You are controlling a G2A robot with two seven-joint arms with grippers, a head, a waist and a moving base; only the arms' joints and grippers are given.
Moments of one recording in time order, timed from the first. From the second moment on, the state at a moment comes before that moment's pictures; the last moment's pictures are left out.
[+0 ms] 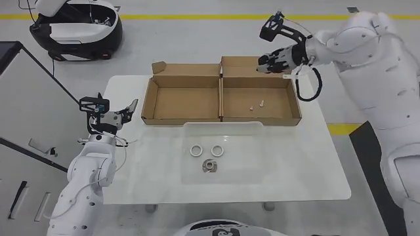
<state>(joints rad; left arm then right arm) 1.73 -1.15 -1.60 -1.80 1.33 0.00 0.00 -0.53 -0.95 0.93 -1.40 -0.30 -0.48 1.35</state>
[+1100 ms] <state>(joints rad) 1.73 -1.15 -1.60 -1.80 1.33 0.00 0.00 -0.21 -1.06 0.17 -0.92 -0.41 -0.72 1.10</state>
